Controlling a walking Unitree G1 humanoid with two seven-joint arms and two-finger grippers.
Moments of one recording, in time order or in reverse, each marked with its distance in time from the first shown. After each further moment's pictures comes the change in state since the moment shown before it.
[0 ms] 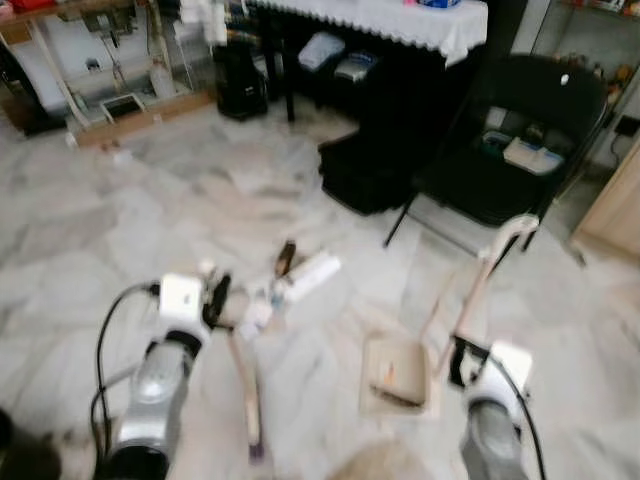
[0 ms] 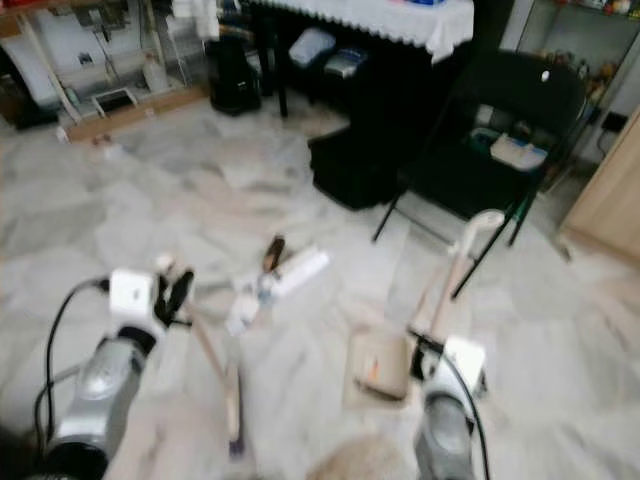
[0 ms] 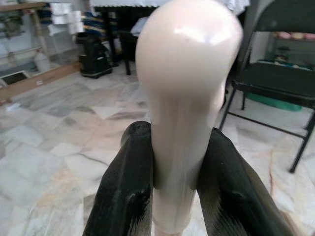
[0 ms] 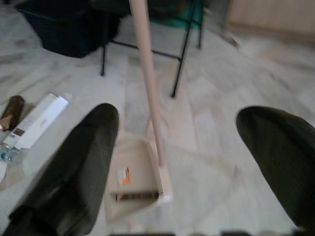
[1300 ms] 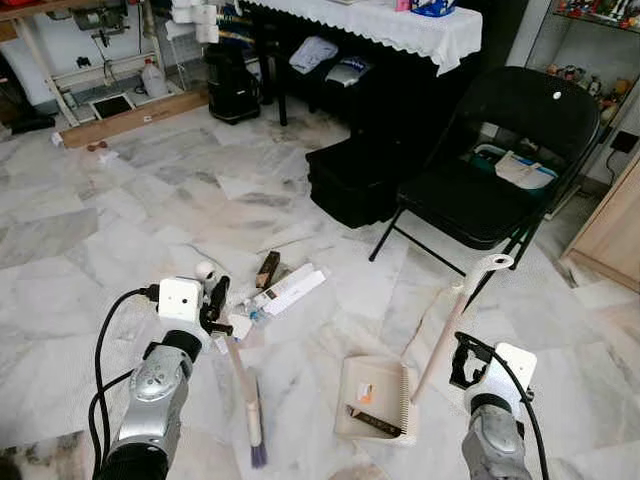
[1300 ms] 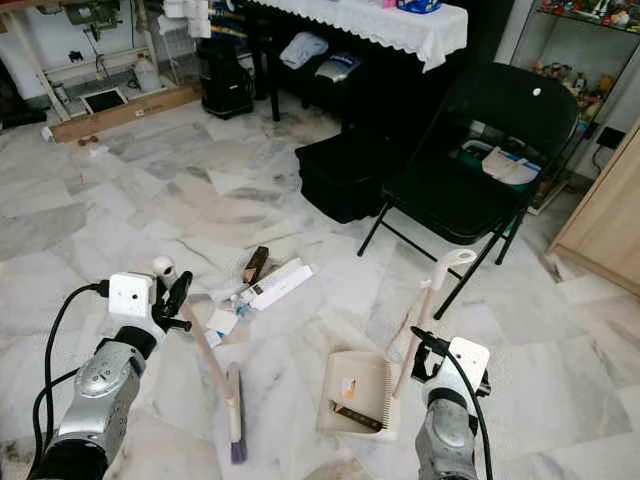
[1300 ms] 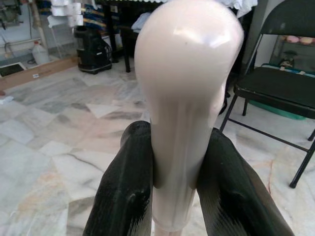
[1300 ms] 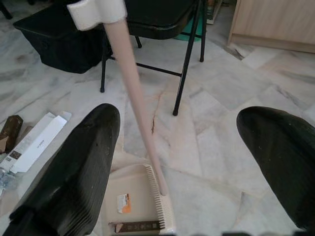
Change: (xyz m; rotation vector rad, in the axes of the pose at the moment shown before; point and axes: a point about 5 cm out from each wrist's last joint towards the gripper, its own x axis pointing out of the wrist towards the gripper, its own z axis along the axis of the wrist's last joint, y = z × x) left arm -0.003 0.007 -0.005 -0.012 0.019 0.039; right arm 0.003 0.009 0.007 0.037 -0.013 0.025
